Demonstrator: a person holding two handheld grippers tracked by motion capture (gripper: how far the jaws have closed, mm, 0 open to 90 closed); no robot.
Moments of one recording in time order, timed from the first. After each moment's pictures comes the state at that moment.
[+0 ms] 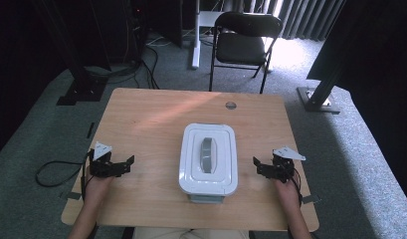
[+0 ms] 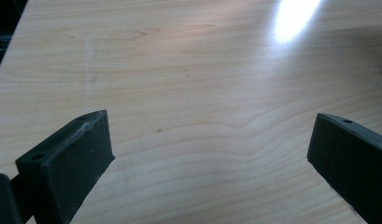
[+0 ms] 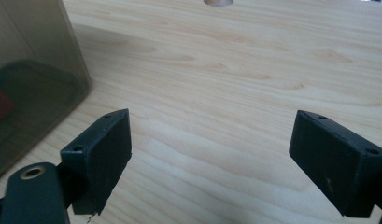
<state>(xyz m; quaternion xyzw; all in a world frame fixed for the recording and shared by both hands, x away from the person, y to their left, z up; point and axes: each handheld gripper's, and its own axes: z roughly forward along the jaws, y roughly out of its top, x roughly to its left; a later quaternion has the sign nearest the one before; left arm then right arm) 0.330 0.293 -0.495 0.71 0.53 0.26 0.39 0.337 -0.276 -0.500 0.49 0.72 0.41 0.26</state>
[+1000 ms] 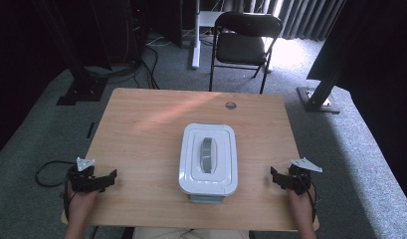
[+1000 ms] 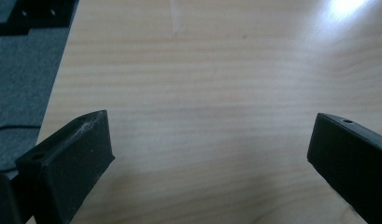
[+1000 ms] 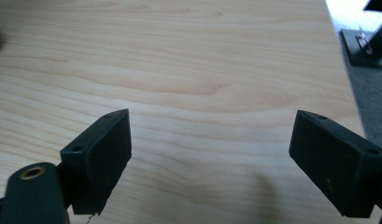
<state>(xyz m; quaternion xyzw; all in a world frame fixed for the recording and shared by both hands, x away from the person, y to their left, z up) 0.293 0.334 -0.517 0.68 0.62 0.25 0.31 0.308 -0.323 -0.518 0.58 0.68 0.35 0.27</state>
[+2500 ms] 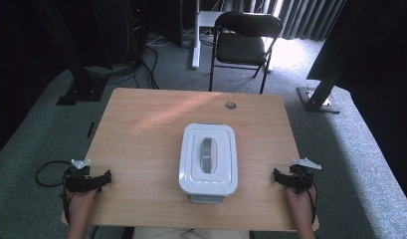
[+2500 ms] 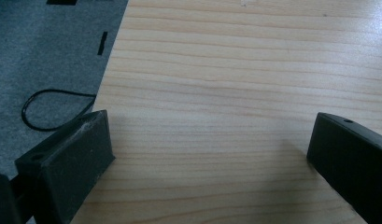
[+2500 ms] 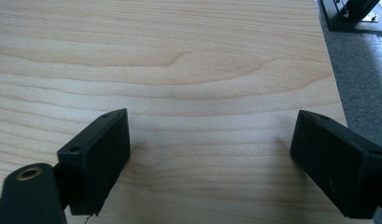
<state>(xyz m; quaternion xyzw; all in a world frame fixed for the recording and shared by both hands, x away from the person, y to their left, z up) 0.298 0.343 -0.524 0.64 0.67 0.27 0.25 0.317 -0.330 -0.528 0.62 0.68 0.29 0.26</state>
